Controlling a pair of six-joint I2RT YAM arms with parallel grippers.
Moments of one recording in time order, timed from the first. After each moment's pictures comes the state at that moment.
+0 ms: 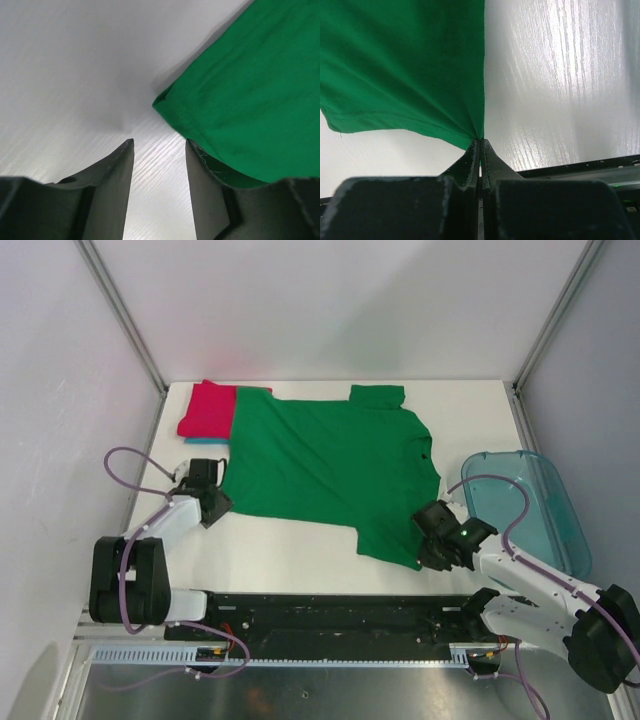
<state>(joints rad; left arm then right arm) -0.04 1.33 0.65 -0.39 -0.26 -0.76 0.68 0.99 0.58 -0.82 0.22 0.99</state>
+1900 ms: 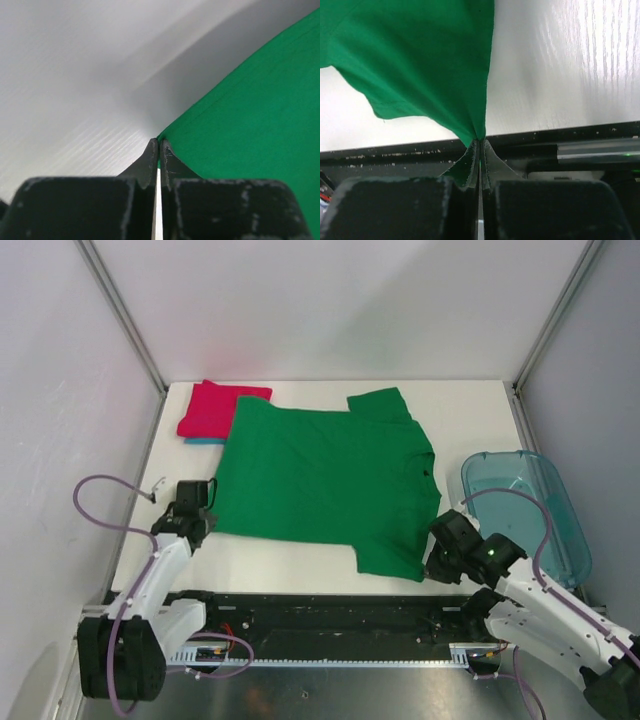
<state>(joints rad) -0.04 0.98 0.55 -0.52 -0.42 -0.84 0.66 0.75 0.55 -0.95 0.09 1.02</state>
